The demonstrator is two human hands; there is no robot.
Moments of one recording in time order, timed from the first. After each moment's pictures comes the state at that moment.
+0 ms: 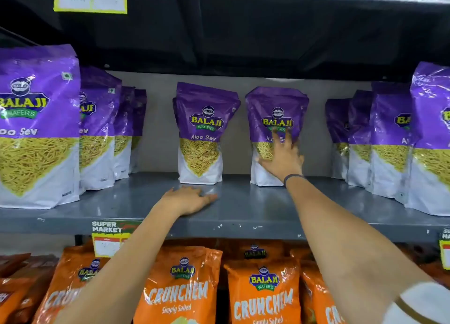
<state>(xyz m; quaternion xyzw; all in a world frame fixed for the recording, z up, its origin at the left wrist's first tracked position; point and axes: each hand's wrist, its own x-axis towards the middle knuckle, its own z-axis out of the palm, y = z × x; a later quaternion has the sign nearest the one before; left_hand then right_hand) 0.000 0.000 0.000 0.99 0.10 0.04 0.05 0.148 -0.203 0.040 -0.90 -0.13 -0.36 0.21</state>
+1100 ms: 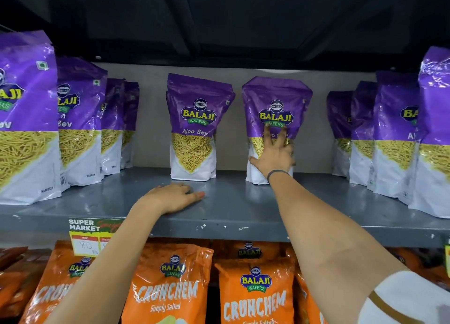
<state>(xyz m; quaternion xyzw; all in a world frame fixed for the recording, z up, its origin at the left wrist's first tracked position) 0.021 -0.002 0.002 0.99 0.13 0.05 0.06 0.184 -0.192 0.035 -0.91 -0.08 -0.36 0.19</state>
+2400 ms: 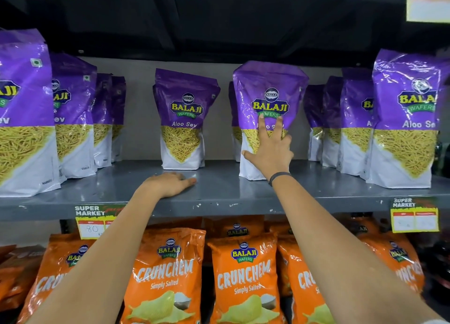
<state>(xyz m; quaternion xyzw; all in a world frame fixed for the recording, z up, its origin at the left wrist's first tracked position) 0.020 -0.002 0.000 0.99 0.12 0.05 0.07 0.100 -0.231 0.030 -0.90 -0.08 -0.38 0.18</state>
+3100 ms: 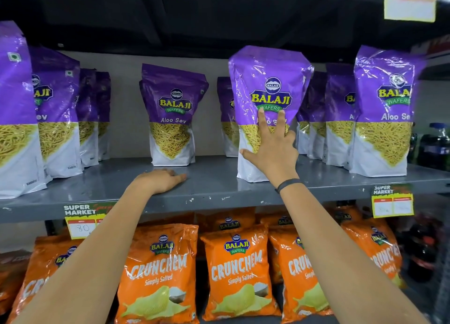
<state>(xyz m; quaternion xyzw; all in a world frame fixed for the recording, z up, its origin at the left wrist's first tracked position) 0.020 -0.001 0.001 0.99 0.12 0.05 0.09 0.051 -0.256 0.027 -0.89 -0.08 -0.41 0.17</state>
